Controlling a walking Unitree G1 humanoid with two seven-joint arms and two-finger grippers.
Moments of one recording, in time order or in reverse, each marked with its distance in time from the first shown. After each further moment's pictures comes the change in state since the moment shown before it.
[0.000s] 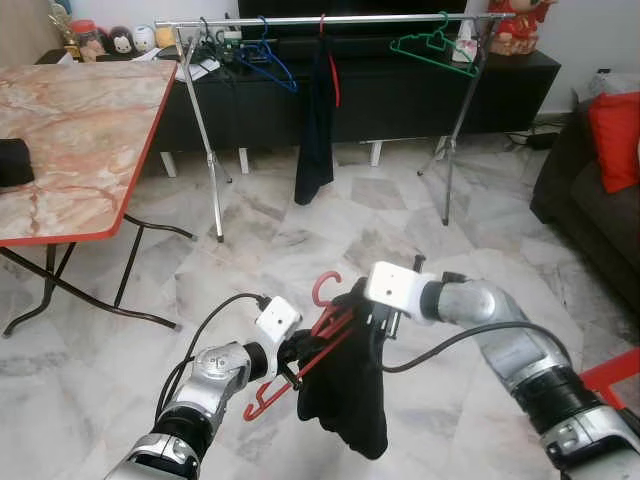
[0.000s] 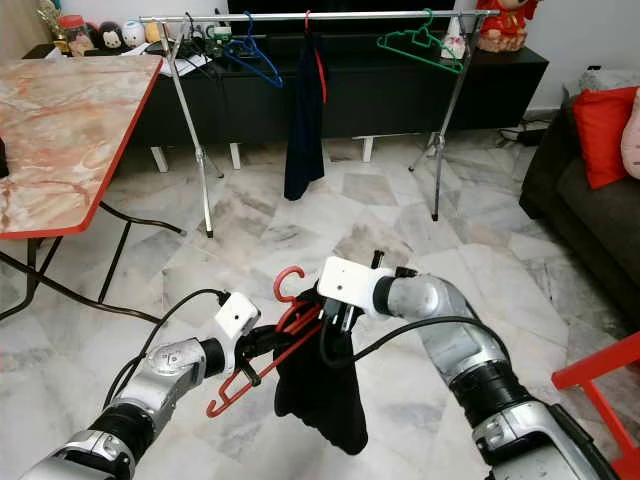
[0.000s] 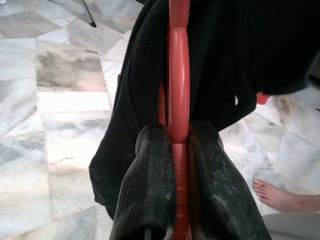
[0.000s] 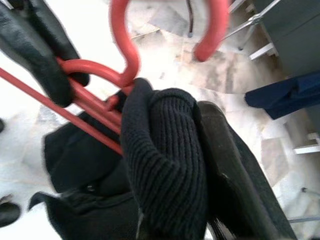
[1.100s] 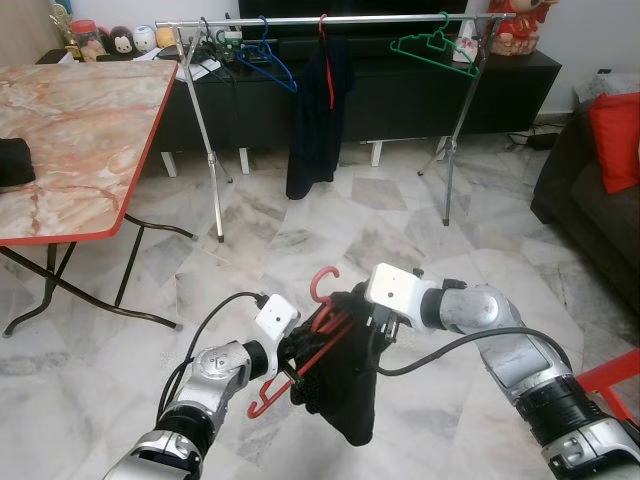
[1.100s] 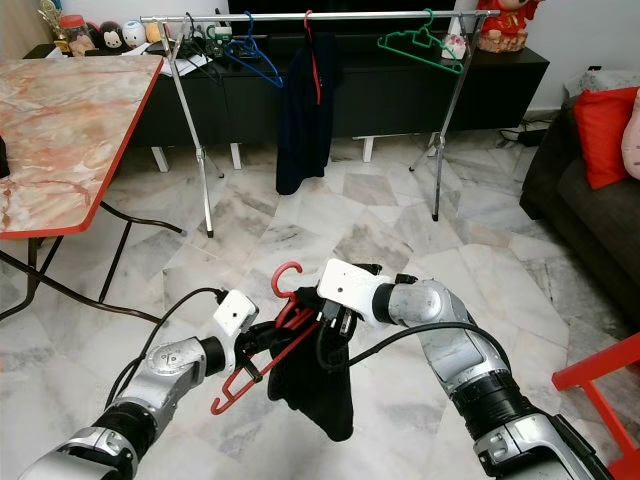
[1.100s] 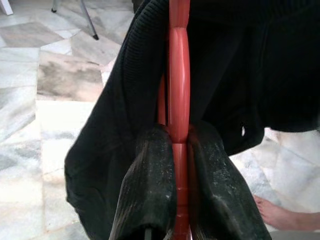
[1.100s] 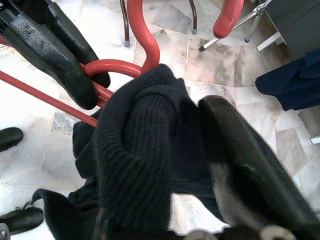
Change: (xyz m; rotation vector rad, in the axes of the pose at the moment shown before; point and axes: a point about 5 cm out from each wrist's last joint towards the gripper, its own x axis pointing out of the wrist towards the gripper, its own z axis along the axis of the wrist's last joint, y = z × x) left arm 0.000 0.003 0.002 -0.035 -0.060 0.013; right arm -0.005 0.001 0.005 0.084 -0.021 0.023
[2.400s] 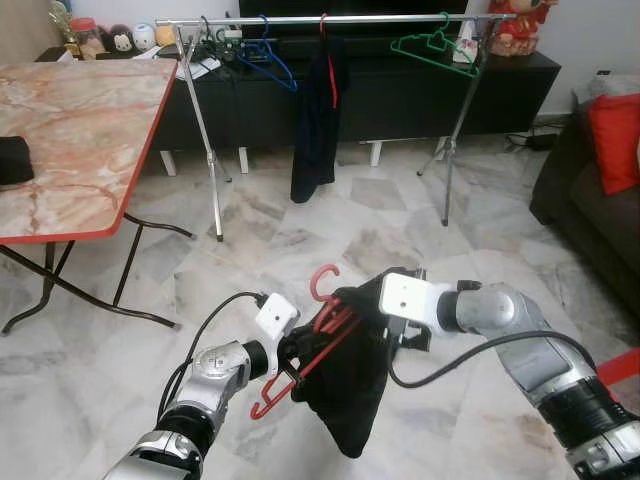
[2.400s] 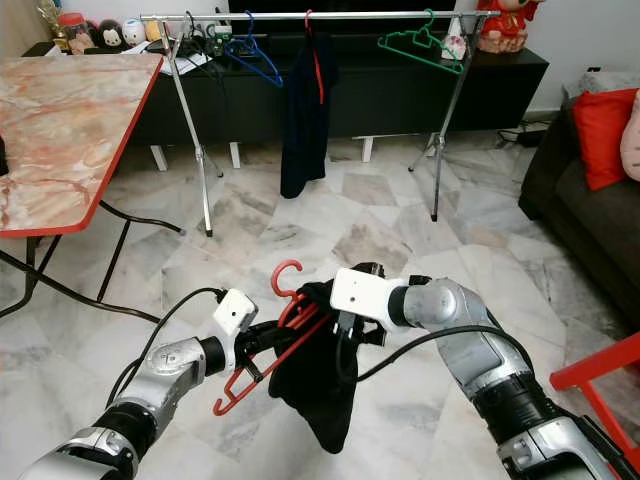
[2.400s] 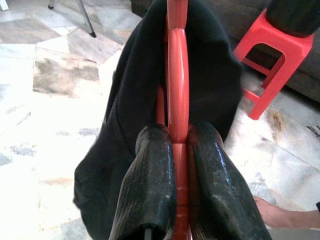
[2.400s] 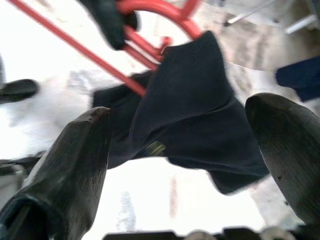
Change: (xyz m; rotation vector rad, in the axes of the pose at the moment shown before) left arm -0.001 0.000 -0.002 -0.011 0.007 -0.011; right arm -0.020 0.007 -0.011 -0.081 0.114 0.122
